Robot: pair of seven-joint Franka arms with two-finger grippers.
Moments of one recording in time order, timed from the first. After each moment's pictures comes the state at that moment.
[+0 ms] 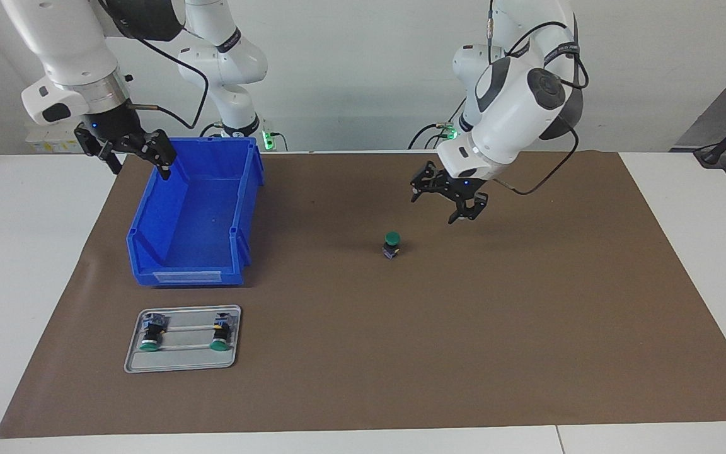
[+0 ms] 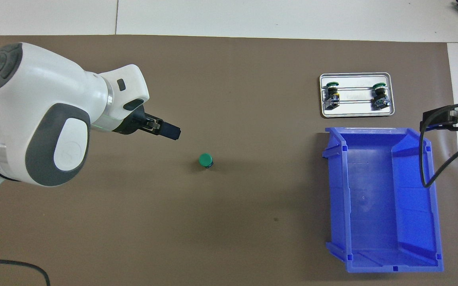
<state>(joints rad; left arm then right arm) -0.33 0.09 -0.11 -1.80 -0.36 1.94 0.16 0.03 -0.03 -0.05 -1.61 -0.05 1.59 0.13</state>
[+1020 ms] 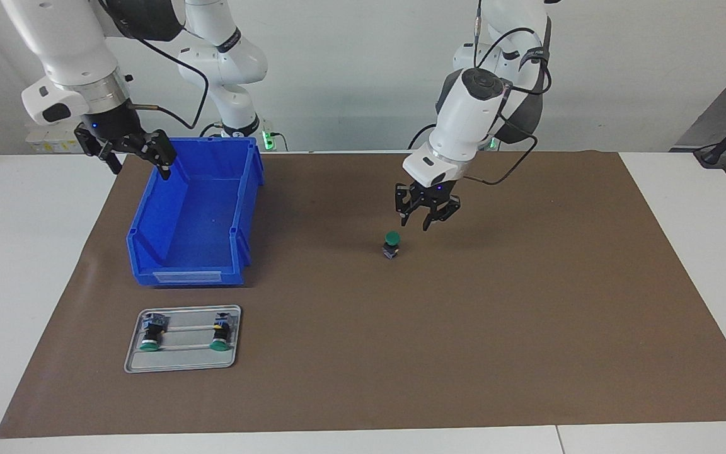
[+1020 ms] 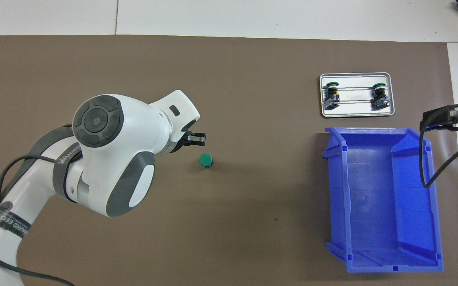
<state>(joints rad) -0.42 0.12 -0.12 -1.88 -0.16 2.18 -0.26 0.03 -0.03 -0.05 -1.61 -0.05 1.59 0.13</state>
